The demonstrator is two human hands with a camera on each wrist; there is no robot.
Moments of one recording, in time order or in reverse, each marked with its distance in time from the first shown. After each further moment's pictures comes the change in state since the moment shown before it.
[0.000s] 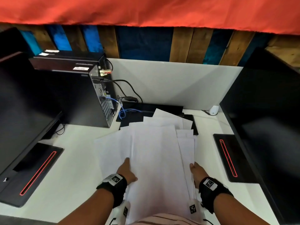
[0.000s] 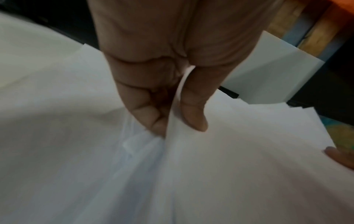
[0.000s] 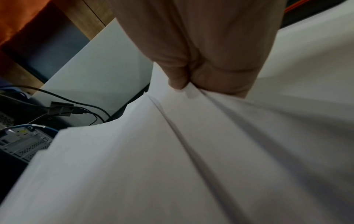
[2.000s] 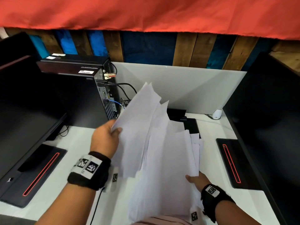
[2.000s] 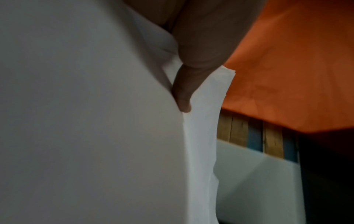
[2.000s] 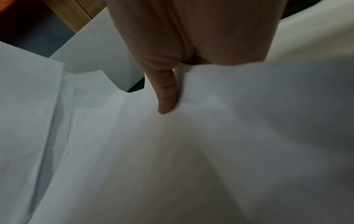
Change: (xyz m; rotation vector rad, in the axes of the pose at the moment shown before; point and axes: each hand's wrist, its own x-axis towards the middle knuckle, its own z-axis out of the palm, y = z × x) left_hand -0.072 0.087 -0.122 -0.017 0.762 0.458; right_hand -0.007 0.006 -0.002 0.107 -0.066 0.022
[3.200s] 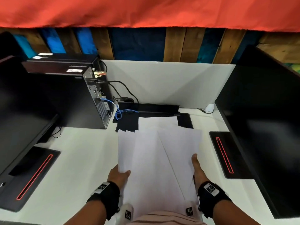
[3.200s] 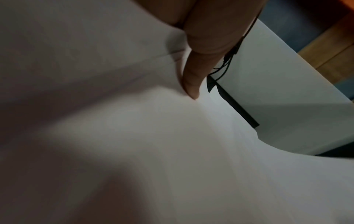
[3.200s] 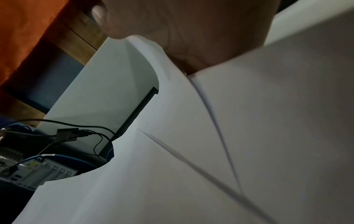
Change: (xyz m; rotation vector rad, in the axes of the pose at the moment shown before) left_hand -0.088 -0.086 0.105 -0.270 -0.424 -0.653; right_hand -0.031 -0.010 -0.001 0.377 0.022 -0.125
